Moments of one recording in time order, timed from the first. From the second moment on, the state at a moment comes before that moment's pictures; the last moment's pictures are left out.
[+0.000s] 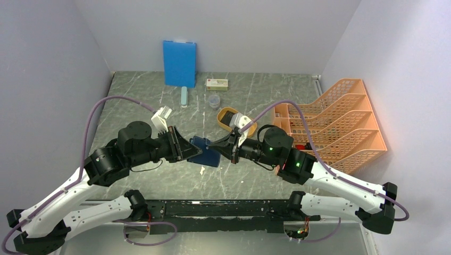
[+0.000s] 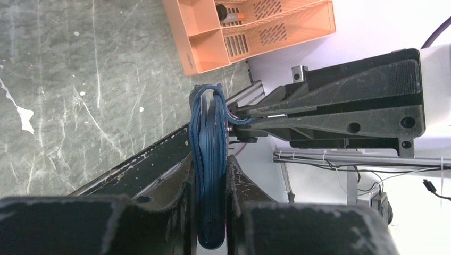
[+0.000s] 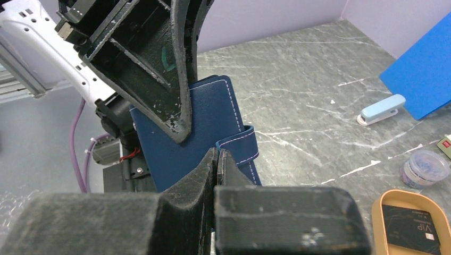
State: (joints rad) left arm -0.92 0.76 1.05 -0.63 0.09 -1.00; right arm 1.11 0.92 0.90 -0.02 -0.14 0.02
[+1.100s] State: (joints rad) left arm -0.92 0.76 1.05 -0.60 0.06 -1.02; right arm 1.11 0.92 0.89 0.02 -0.09 0.03
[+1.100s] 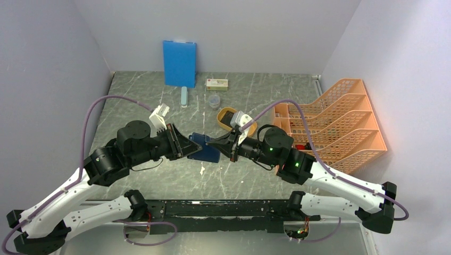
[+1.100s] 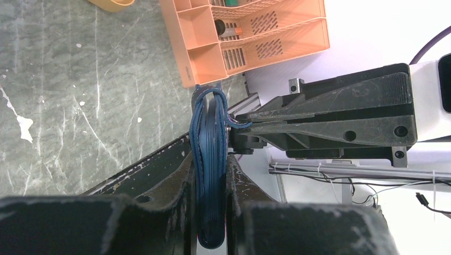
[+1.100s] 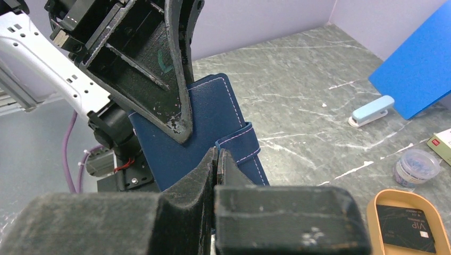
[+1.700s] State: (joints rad) left arm -0.92 0.76 1.04 -0.59 0.05 -1.02; right arm 1.11 0.94 0.89 0.06 -0.09 0.03
